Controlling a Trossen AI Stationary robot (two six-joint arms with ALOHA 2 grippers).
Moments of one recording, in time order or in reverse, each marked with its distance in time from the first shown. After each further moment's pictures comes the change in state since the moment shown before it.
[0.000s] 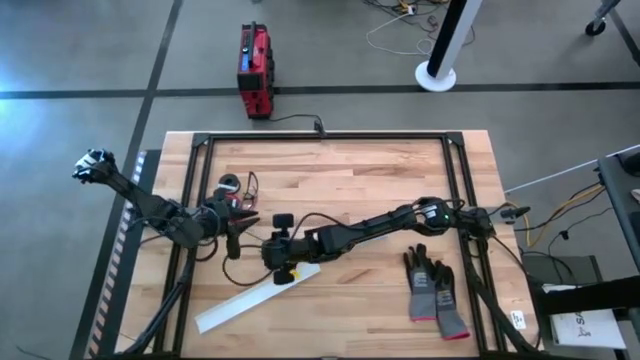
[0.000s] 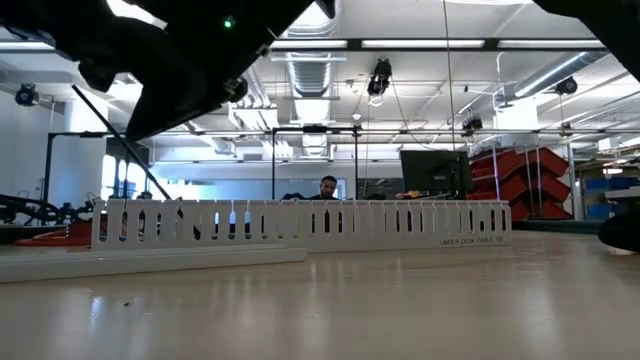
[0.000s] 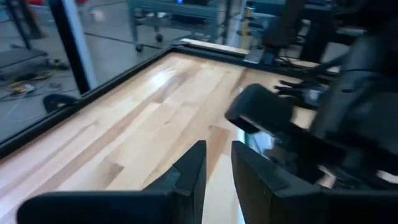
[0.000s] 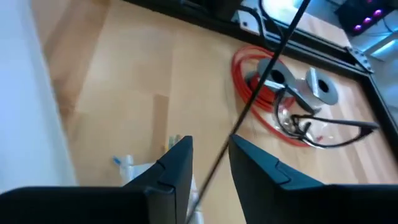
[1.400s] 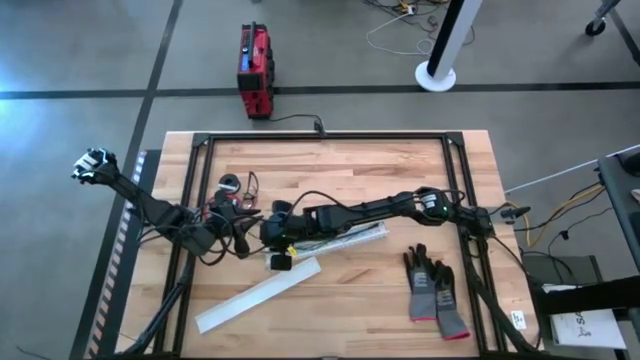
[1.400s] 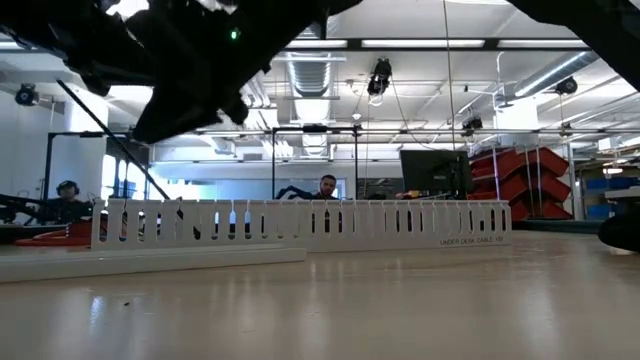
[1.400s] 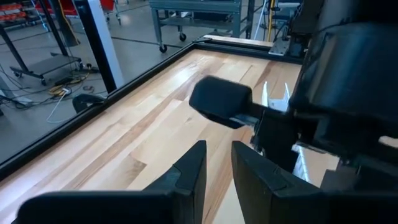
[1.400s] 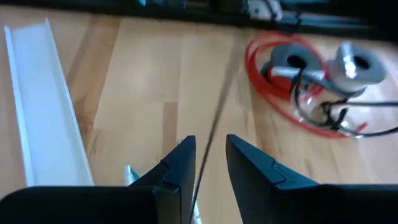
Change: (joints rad) left arm 0.002 0.117 0.007 0.012 -0.101 -0.017; right arm -0.095 -0.008 0.028 -0.043 -0.260 0.147
